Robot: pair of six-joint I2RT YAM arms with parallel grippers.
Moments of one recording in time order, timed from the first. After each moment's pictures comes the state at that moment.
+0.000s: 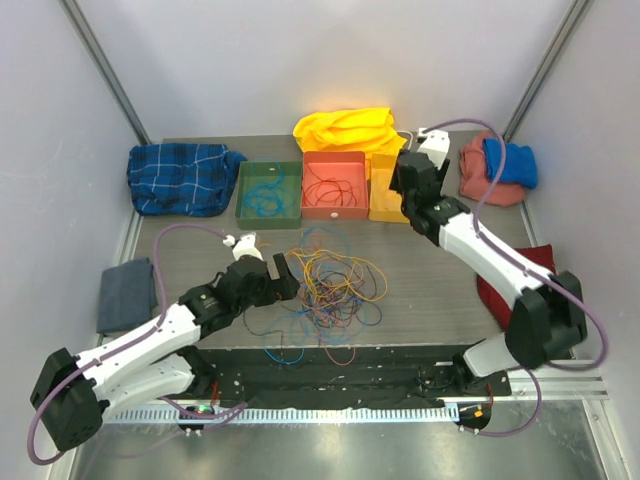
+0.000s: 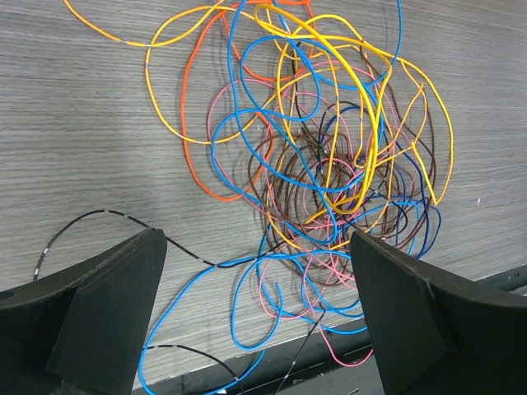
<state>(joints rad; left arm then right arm) -0.79 0.92 0.53 -0.32 -0.25 -0.85 0.44 1.48 1.17 -0.13 0.68 0.33</state>
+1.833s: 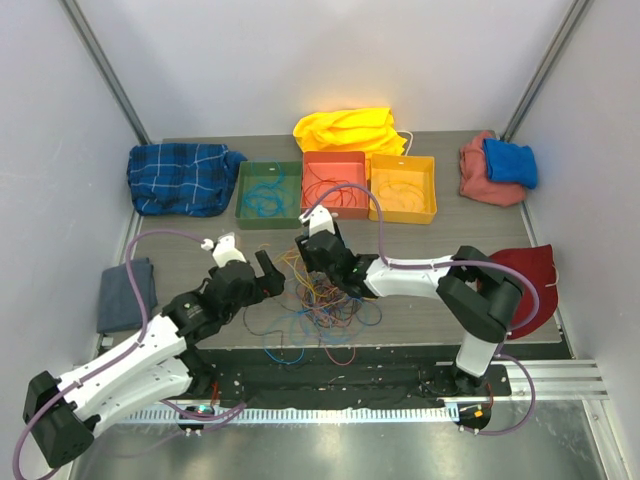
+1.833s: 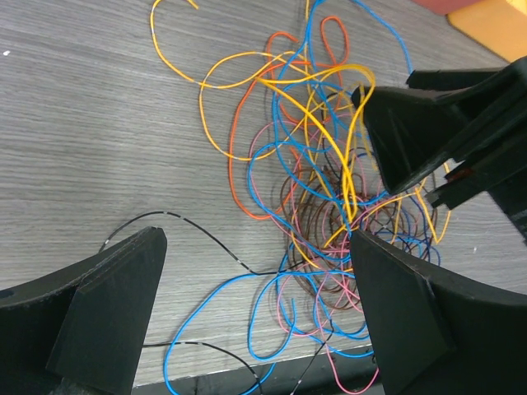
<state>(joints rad) -0.79 0.76 0.53 -0.43 -0.41 -0.90 0.97 1.75 0.98 0.20 0.51 0.23</state>
